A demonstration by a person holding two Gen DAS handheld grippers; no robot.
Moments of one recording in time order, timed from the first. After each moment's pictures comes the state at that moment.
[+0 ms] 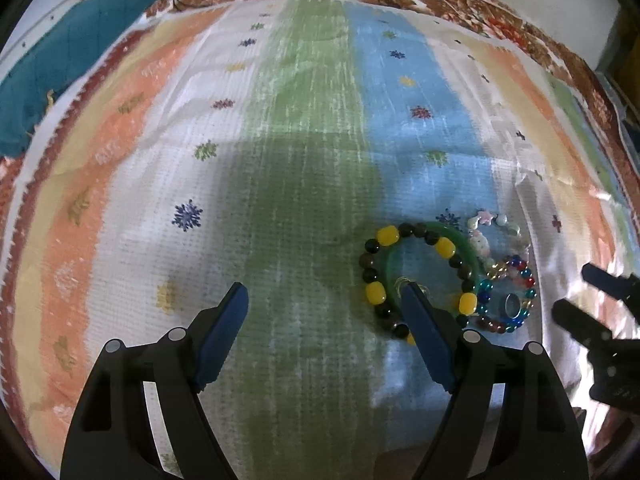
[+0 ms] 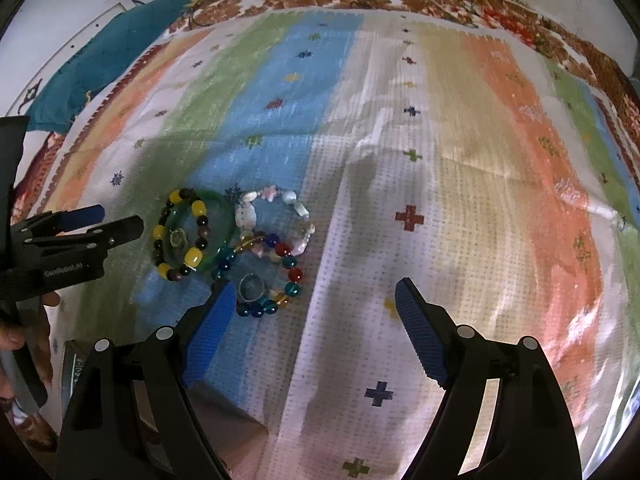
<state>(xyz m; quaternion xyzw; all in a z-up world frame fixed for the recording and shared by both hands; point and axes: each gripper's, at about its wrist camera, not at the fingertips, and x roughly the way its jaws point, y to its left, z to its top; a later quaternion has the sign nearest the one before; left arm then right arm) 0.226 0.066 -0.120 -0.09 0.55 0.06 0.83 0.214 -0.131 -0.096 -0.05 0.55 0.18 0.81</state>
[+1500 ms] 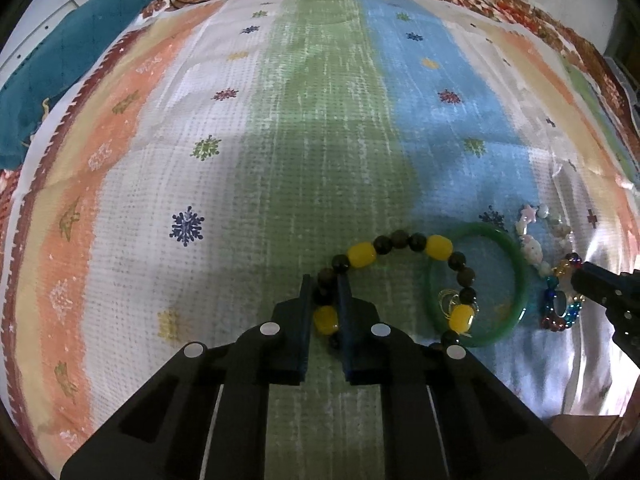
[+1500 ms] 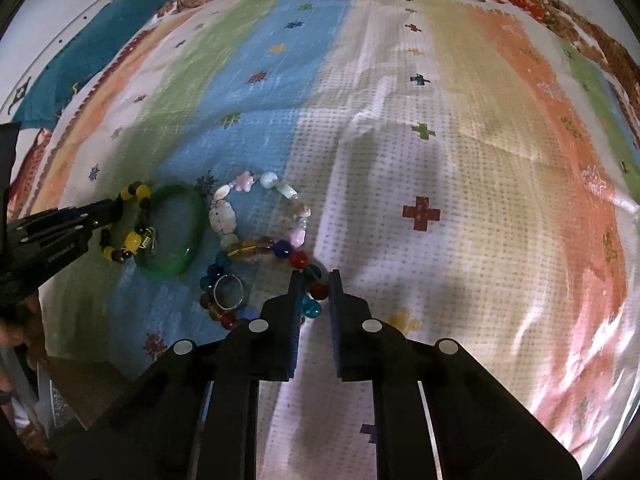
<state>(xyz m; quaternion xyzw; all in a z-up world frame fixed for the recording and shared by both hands) 0.238 0.074 -0.144 -0.06 0.56 0.06 0.83 0.233 -0.129 -0.127 -0.05 0.58 0.18 0.79</state>
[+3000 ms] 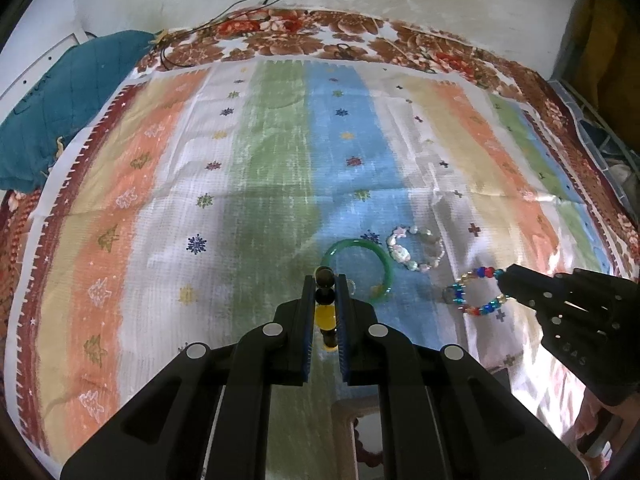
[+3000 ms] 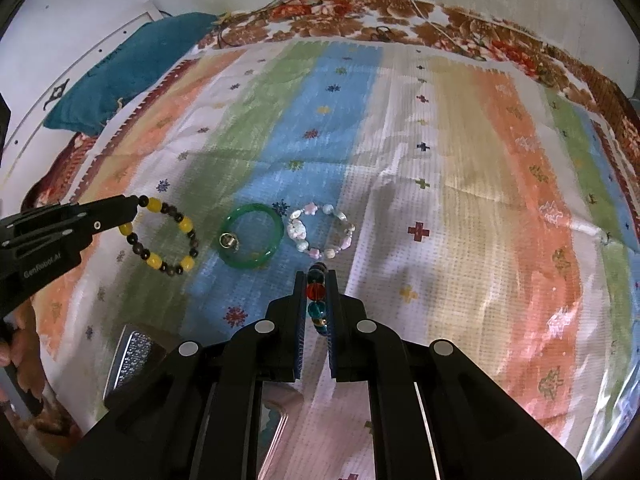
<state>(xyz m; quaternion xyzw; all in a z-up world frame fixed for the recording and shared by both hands) 0.178 0.035 -0.039 -0.07 0.48 0.01 0.87 0.179 -0.126 -0.041 -0.06 0.52 0.21 0.83</state>
